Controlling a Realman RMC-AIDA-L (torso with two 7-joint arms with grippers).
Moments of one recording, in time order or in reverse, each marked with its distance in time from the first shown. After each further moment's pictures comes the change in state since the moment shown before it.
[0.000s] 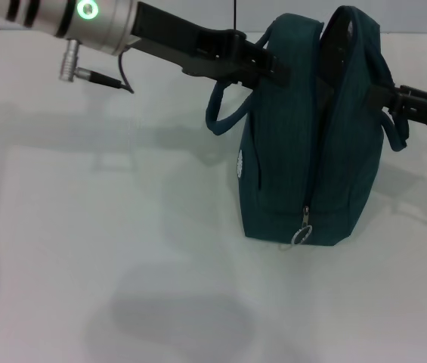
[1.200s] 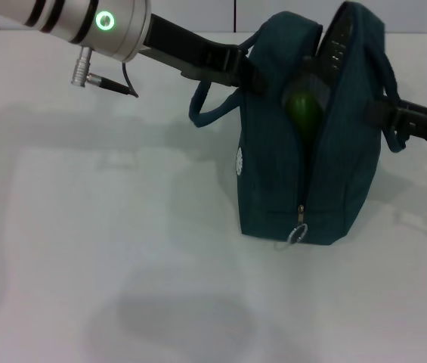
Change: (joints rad) left arm -0.018 -0.030 -0.003 -0.002 0.112 -0.063 0.053; right arm -0.025 0.012 -0.006 0.010 0.000 -0.011 -0.007
